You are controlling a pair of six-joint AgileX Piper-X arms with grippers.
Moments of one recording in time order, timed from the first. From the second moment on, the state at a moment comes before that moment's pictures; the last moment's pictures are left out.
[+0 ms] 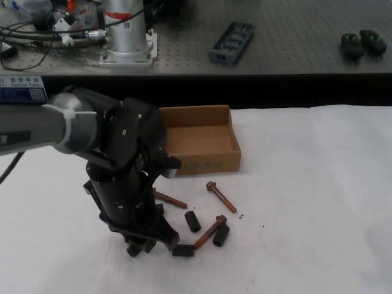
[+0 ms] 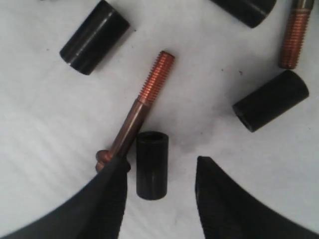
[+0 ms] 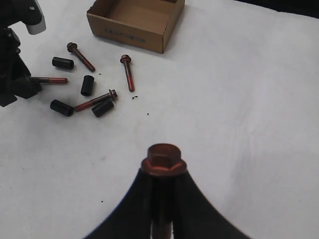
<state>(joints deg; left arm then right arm) -29.8 103.9 -68.6 31.3 3.6 9.9 38.8 39.0 -47.3 56.8 7.1 8.0</state>
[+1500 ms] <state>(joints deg) -29.8 100.0 -69.1 32.1 8.7 2.5 38.8 35.0 -43.3 42.5 6.7 9.6</state>
